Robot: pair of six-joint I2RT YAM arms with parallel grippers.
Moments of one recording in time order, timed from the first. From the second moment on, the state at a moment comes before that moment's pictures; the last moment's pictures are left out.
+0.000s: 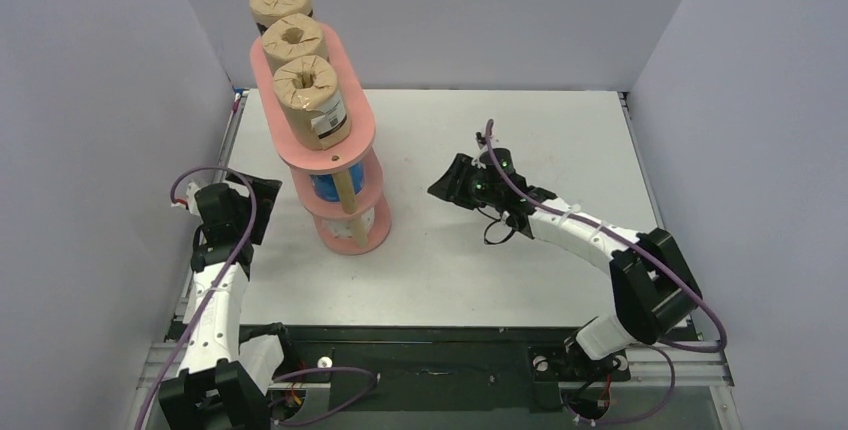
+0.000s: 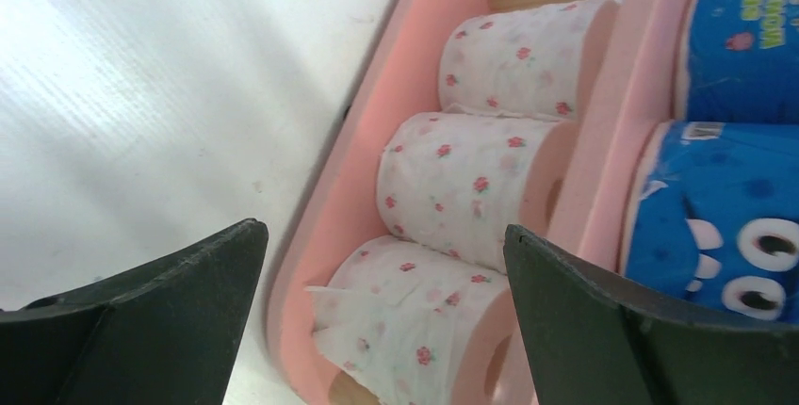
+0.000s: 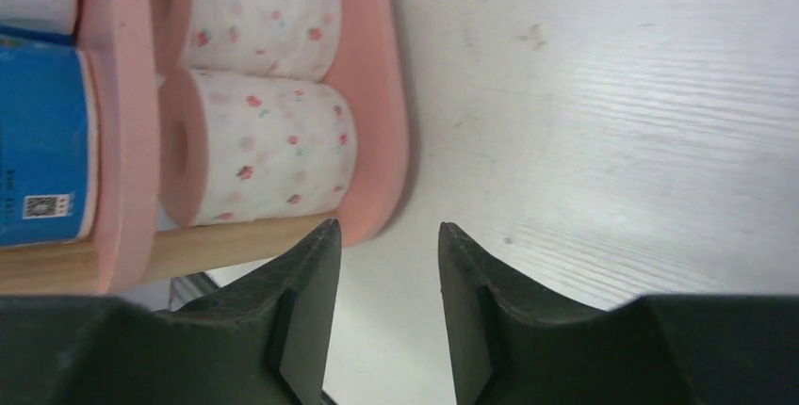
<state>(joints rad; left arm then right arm) 0.26 0.92 0.60 -0.23 0.08 -1.03 0.60 1.53 0.94 0.08 -0.20 0.82</state>
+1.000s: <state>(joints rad) 0.10 0.96 0.53 -0.17 -0.55 -0.84 0.51 0.76 0.78 -0.33 0.41 0.79</state>
